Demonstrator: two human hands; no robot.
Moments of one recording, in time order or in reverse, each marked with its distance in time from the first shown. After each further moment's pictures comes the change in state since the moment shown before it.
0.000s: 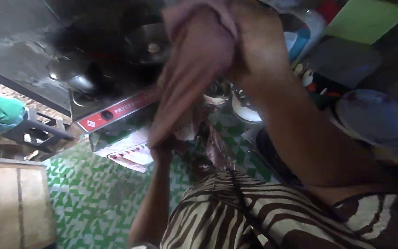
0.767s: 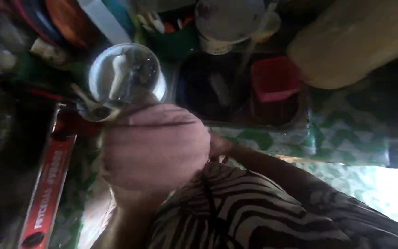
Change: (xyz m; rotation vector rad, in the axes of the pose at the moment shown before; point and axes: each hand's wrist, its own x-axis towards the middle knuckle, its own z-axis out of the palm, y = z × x) left_hand -0.150 0.043 0.188 0.108 -1.345 -0.319; right_hand -0.360 0.023 -0.117 -0.778 0.436 0.619
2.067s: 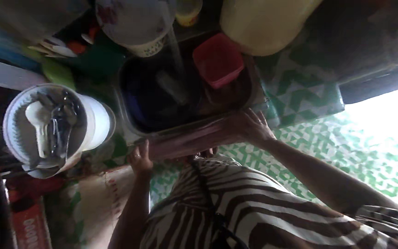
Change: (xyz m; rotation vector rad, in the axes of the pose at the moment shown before) left_hand 0.048 -0.230 -0.113 1.861 -0.266 -0.041; right_hand -0.221 0.179 -0.079 -0.721 0.397 0.597
